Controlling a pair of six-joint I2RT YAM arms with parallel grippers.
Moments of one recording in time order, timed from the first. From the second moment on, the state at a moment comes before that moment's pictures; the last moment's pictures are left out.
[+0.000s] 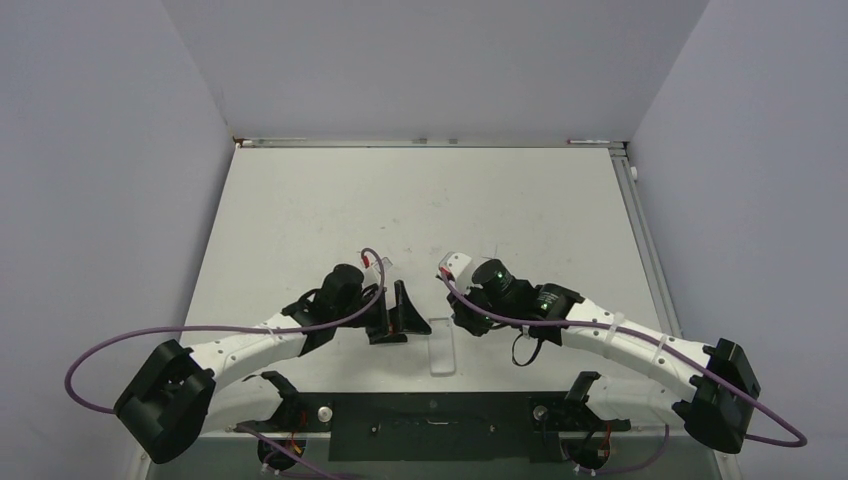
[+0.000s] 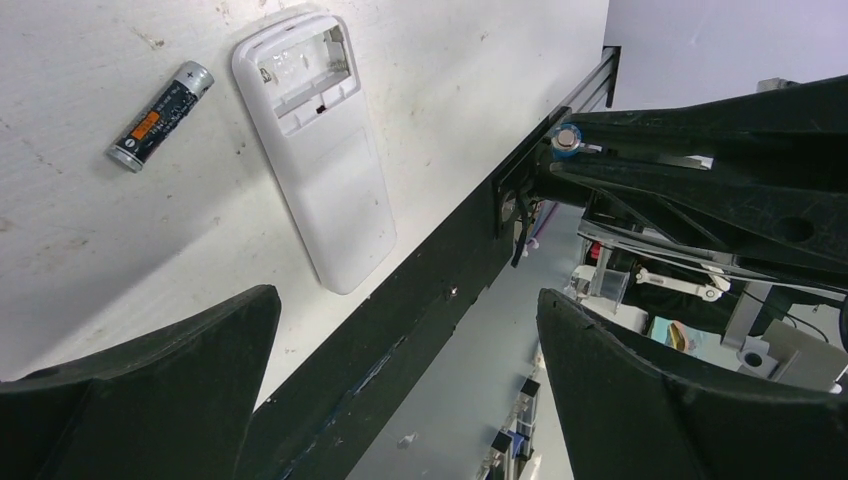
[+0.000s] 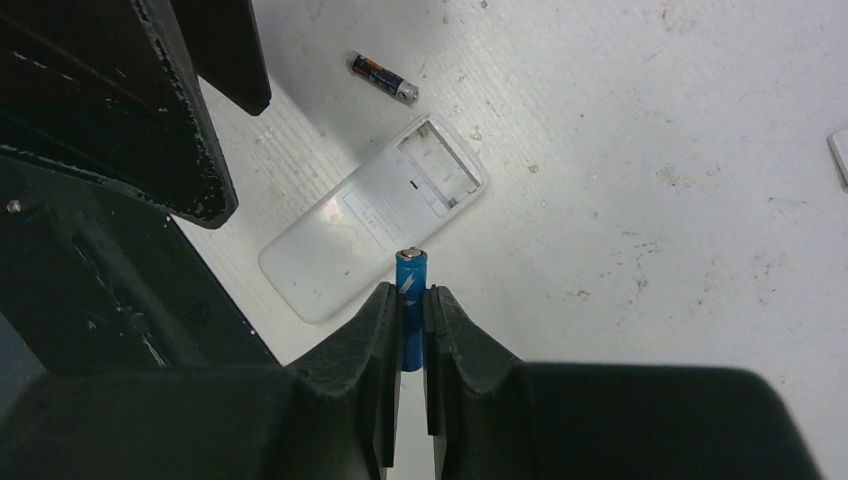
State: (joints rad) left arm -0.70 1.13 0.43 0.07 0.53 -1.00; right arm 0.94 1.11 0.77 -0.47 -0.08 0.06
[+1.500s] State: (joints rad) left arm -0.73 1.28 0.48 0.13 0.50 -1.02; right arm 1.02 0.96 0.85 -0.69 -0.21 -0.53
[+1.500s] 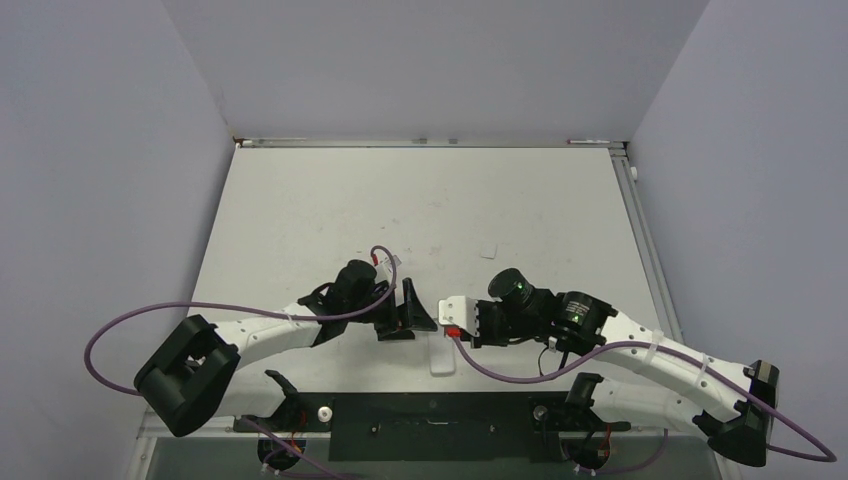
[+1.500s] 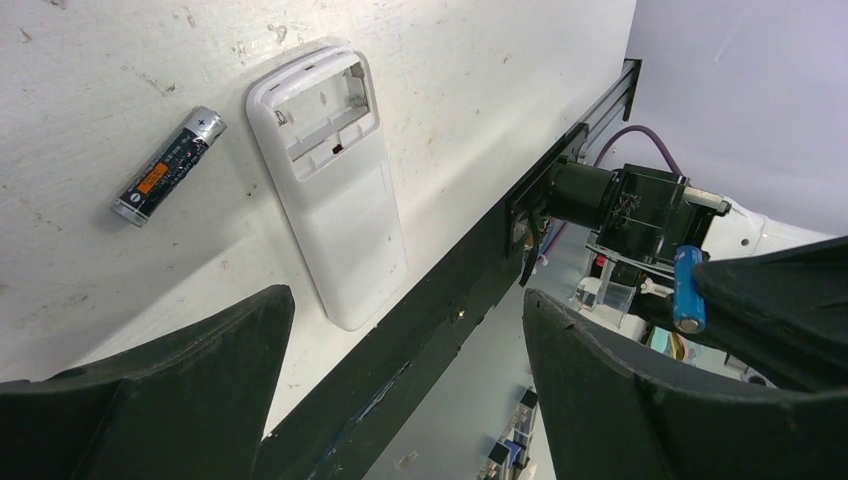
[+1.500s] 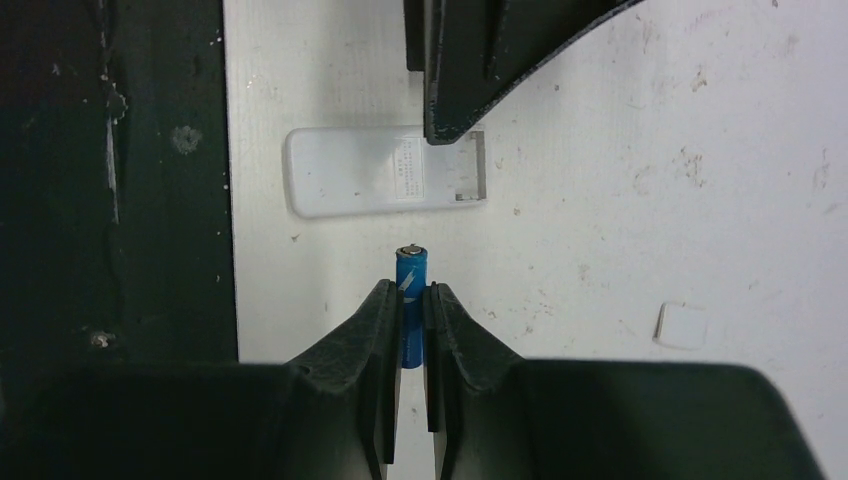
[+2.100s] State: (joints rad) left arm -0.73 1.30 0.48 0.15 0.51 -1.02; right arm 1.02 0.95 0.85 -0.76 -0.31 -0.67
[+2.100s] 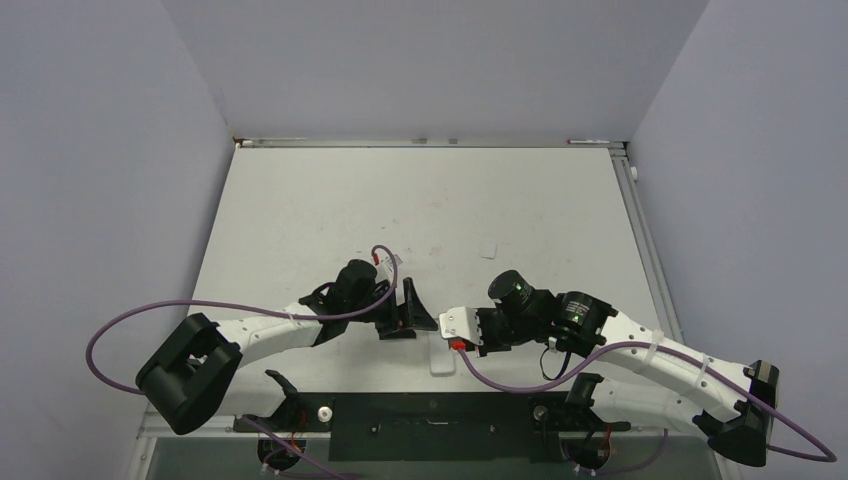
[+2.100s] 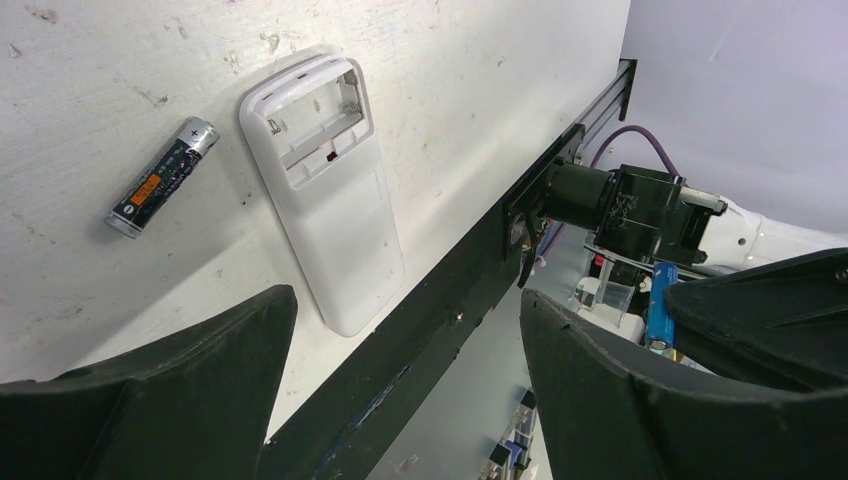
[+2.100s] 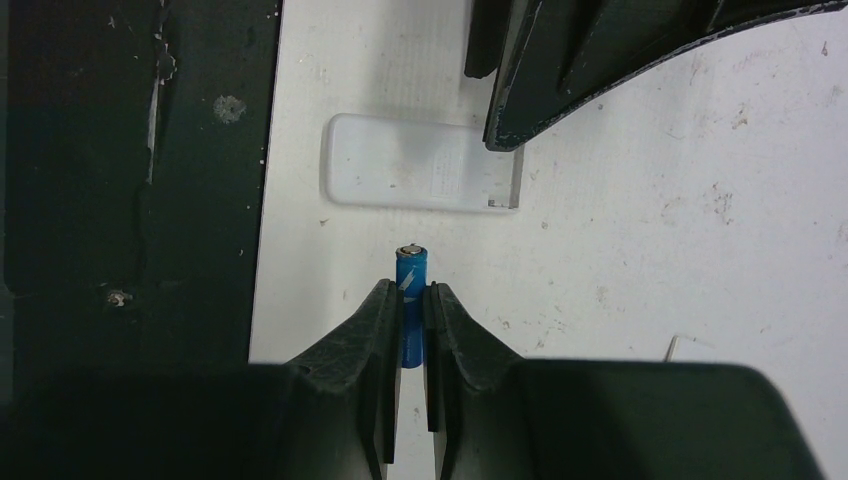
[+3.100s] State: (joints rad) left arm -0.70 1.17 0.57 0.07 0.53 -0.99; right arm 1.02 0.95 0.95 -0.53 -0.24 -0.21
